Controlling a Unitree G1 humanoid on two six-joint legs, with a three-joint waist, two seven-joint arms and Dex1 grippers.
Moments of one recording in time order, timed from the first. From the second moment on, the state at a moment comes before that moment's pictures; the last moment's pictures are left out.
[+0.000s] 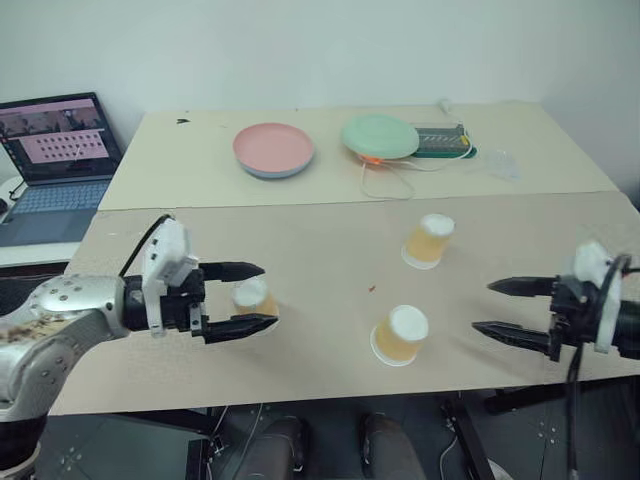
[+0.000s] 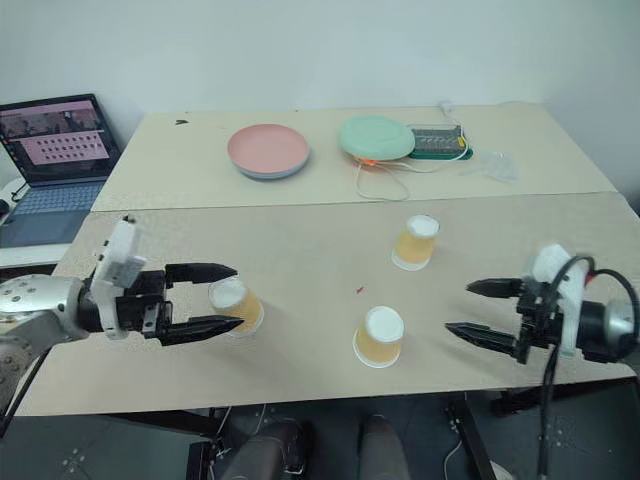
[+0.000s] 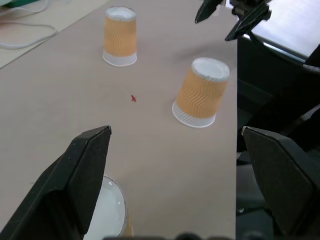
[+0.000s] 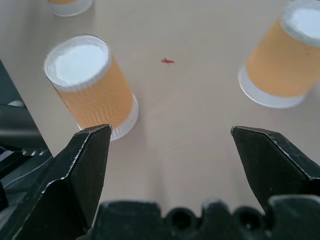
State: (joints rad) left arm -0.18 0.95 0.20 -0.53 -0.84 0.72 -0.98; right arm 0.04 -1.05 -0.36 -0.32 0.63 0.54 1.16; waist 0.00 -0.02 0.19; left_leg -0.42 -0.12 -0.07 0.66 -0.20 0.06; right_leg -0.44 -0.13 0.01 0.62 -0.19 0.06
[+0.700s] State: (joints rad) left arm -0.24 0.89 0.10 -0.50 -0.70 0.59 -1.04; right arm 0.01 -1.04 -0.20 -0.29 0.62 0.56 1.30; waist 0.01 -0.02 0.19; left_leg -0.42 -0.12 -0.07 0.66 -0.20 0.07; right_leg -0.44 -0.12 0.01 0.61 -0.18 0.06
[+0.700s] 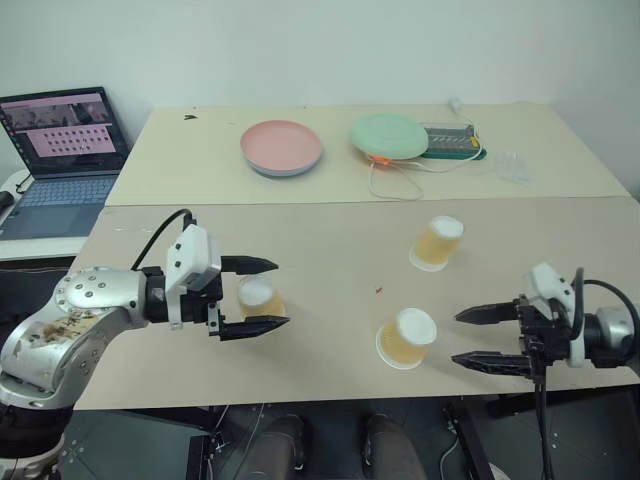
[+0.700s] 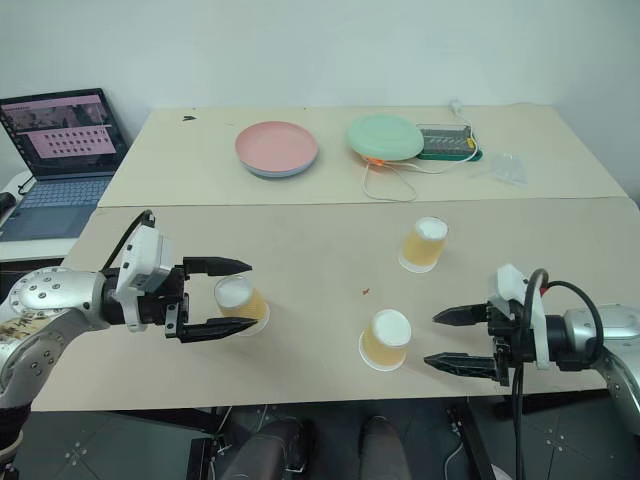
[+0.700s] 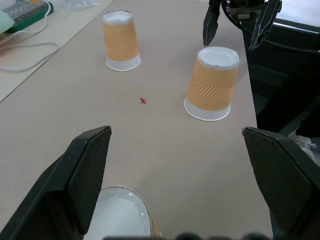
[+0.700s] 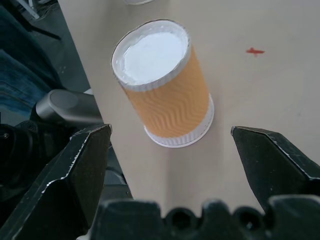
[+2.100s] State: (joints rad) left arm -0.32 0.90 0.09 -0.49 -0.71 0.62 -1.04; right arm -0.15 -0.89 -0.01 -0.50 0.51 0.55 1.04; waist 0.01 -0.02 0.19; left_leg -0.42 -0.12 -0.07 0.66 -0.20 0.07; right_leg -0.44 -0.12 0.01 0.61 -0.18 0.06
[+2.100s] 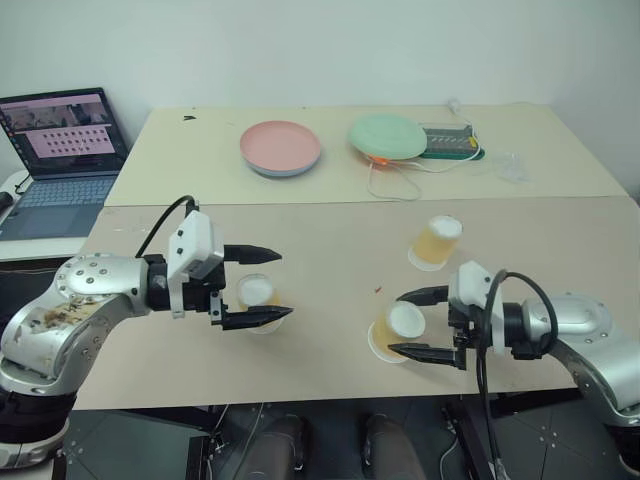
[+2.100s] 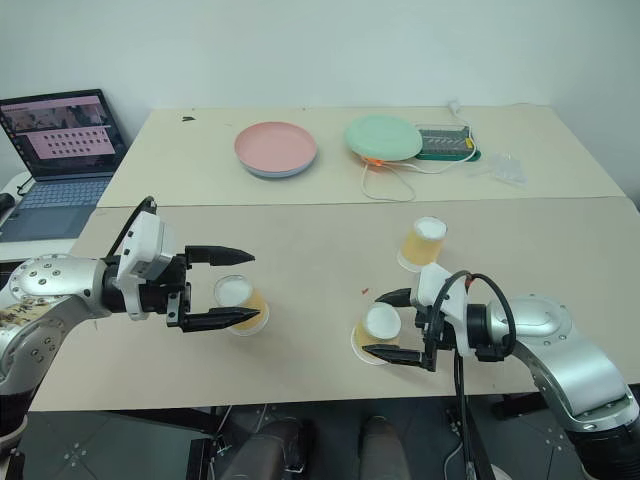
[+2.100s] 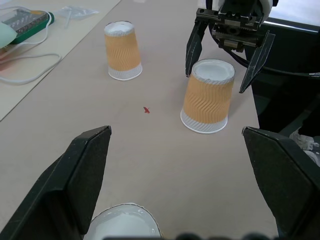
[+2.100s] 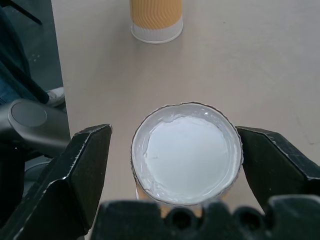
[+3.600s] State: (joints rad) left arm -0.32 0.91 0.10 -0.50 -0.71 0.65 -1.01; right arm -0.97 -0.37 0.34 0.54 0.14 0.17 1.29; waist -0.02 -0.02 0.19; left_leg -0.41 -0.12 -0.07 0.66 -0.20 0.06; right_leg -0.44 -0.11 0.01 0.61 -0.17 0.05
